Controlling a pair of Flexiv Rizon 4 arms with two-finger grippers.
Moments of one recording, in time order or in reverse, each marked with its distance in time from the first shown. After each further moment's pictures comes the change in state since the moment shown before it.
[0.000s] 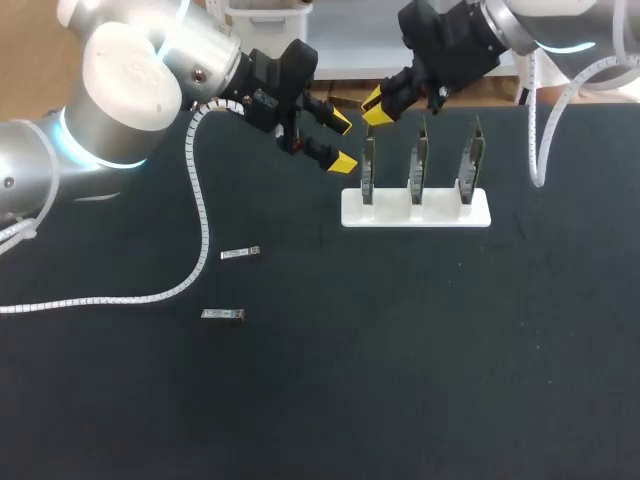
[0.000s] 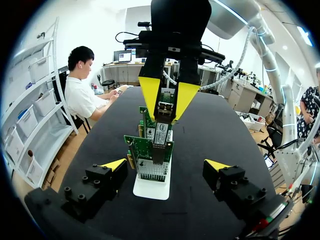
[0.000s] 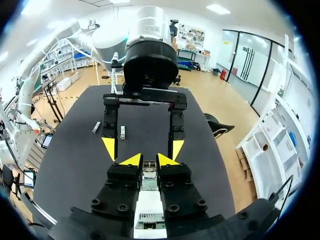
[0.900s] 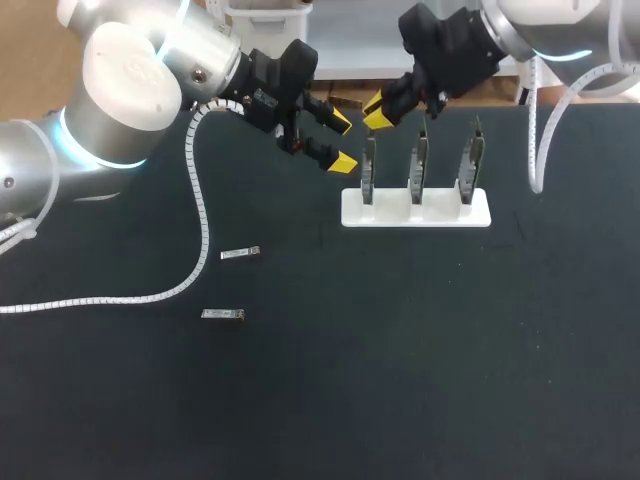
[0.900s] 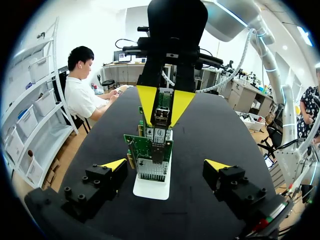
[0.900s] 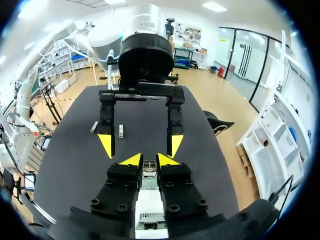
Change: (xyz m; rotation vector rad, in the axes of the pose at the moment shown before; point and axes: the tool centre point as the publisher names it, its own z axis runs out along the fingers) left arm 0.000 0.000 0.000 0.000 0.000 0.000; right arm 0.008 -0.001 0.005 0.005 0.002 0.030
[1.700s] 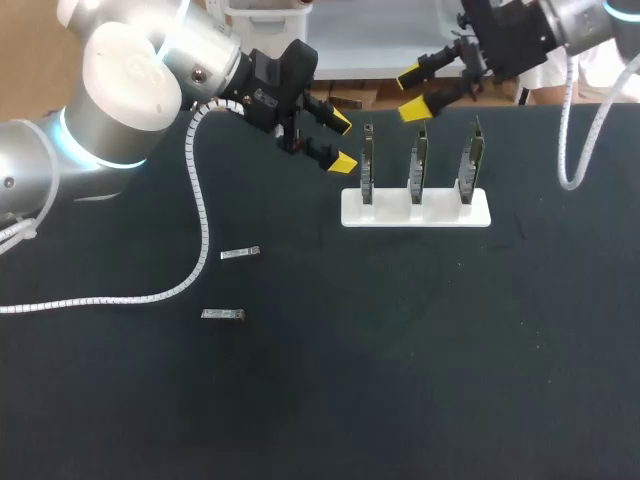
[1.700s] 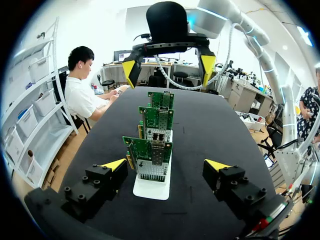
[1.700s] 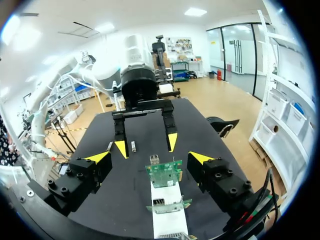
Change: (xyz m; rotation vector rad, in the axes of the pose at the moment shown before) left arm 0.000 0.000 0.000 0.000 0.000 0.000; right arm 0.004 -0.001 -0.055 -0.106 -0.200 0.173
